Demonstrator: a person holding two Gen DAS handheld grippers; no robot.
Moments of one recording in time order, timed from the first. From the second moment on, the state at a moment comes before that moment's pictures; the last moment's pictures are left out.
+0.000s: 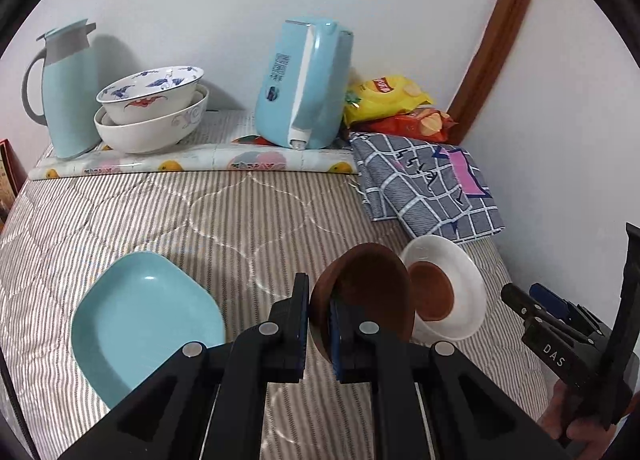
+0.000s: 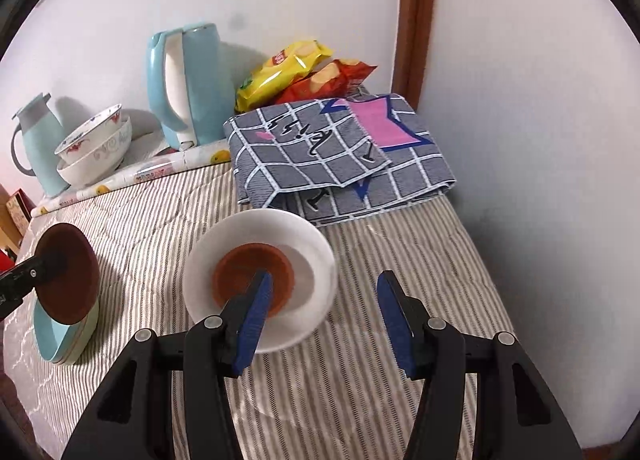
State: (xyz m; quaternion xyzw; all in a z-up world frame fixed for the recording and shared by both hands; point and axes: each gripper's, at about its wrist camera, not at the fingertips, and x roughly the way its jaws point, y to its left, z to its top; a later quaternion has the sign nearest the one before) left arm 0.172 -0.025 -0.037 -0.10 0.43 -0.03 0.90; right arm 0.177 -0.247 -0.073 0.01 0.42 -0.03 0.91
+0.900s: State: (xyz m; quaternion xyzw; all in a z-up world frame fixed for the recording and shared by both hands) left arm 0.191 -0.116 -0.050 -0.07 0.45 -0.05 0.89; right arm 0.158 -0.321 -0.097 0.05 0.43 -0.02 0.90
